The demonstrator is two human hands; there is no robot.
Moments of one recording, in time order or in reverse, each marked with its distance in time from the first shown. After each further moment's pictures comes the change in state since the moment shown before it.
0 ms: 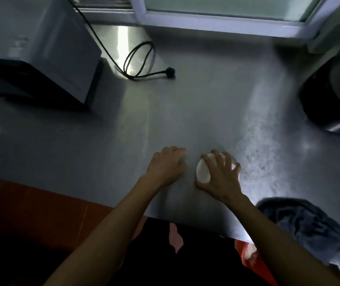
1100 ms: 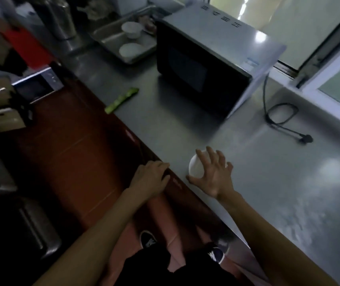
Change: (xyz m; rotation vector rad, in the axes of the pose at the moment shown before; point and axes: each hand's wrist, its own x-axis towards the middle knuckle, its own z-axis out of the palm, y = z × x) left_hand -0.284 -0.381 0.005 -0.153 0.428 -0.392; right_hand -0.001 -0.446 0.031 -0.165 0.030 -0.562
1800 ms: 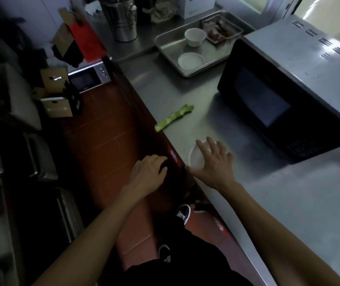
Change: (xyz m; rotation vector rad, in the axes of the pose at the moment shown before) left_hand 0.056 -0.184 -0.061 -0.134 0.155 -0.267; right_hand 0.195 -0.154 0.021 -0.038 -0.054 -0.229
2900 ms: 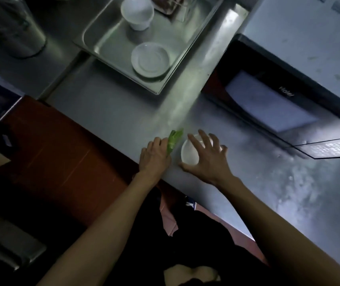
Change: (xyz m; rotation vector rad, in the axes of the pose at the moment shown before) left_hand 0.301 -0.039 -0.012 0.063 -0.244 0.235; right_hand 0.197 -0.021 0.011 0.070 -0.086 0.388
